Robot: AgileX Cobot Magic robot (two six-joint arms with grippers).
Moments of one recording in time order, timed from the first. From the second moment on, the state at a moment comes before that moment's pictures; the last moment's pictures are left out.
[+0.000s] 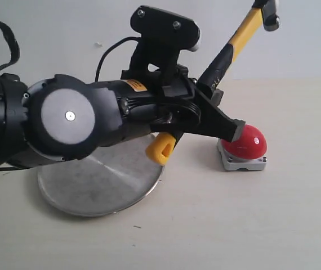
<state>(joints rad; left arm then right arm) -1.00 1.64 -1.03 -0.74 -0.24 0.63 0.42 0.28 -0.06 0.79 -0.22 -0.42</state>
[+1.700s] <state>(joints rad) -0.70 1.18 -0.59 -0.20 -0.18 -0.16 0.42 0.28 -0.06 0.79 -0.21 -0.42</state>
